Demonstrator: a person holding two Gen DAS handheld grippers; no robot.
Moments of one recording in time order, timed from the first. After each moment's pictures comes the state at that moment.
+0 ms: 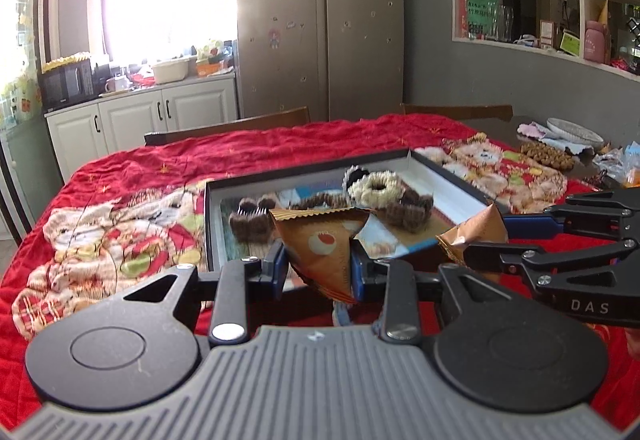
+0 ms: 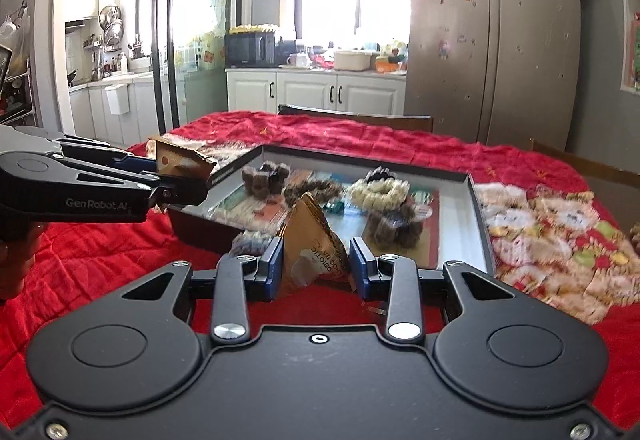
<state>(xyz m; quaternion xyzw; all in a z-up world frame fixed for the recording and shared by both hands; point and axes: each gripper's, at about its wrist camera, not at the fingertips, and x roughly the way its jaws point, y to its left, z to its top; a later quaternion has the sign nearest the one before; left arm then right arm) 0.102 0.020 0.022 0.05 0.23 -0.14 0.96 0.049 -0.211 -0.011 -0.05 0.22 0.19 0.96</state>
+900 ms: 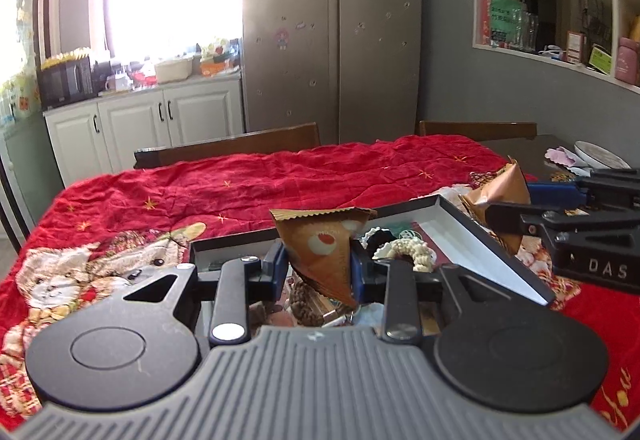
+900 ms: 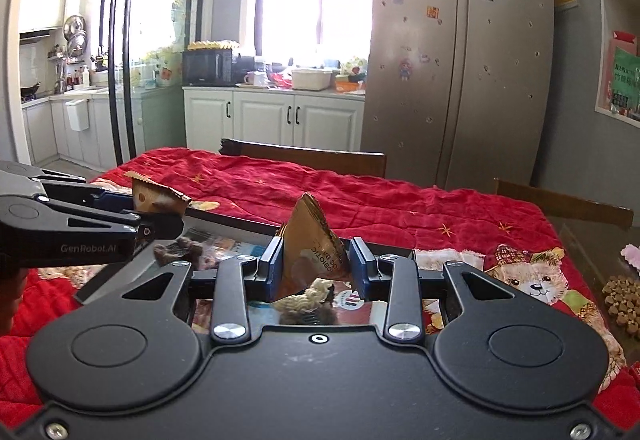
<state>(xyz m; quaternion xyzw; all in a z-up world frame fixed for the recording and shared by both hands) 0.207 -0.004 0.041 0.03 0.24 -0.13 0.96 0.157 -0.236 0.037 -0.05 0.21 0.13 0.97</state>
